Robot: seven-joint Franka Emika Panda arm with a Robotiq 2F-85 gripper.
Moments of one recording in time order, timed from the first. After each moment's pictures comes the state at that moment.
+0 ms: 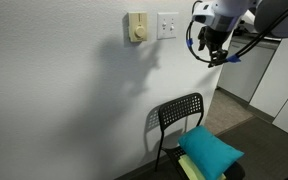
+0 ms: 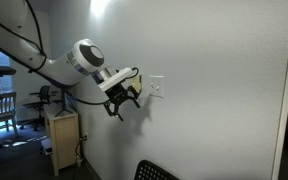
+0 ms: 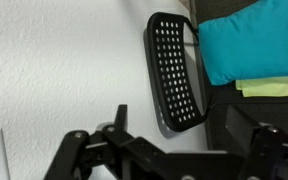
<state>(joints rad) 0.18 -0.04 0.16 -2.09 -0.64 2.30 -0.60</state>
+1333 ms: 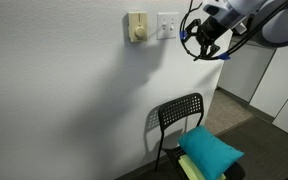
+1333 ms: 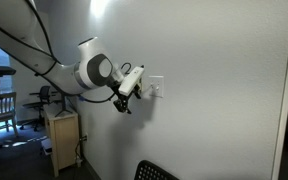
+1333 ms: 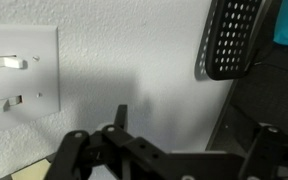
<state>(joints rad) 0.15 -0.03 0.09 -2.20 -0.32 2.89 -1.22</state>
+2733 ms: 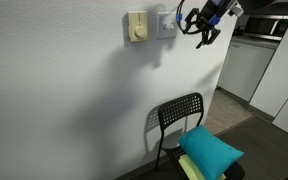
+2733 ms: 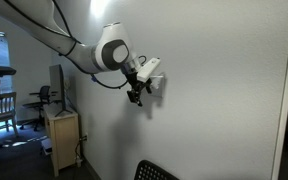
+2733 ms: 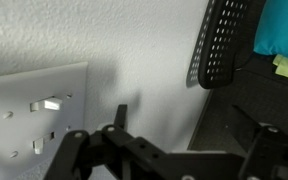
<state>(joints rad) 0.13 0.05 0.06 -1.95 -0.07 2.60 -1.52</state>
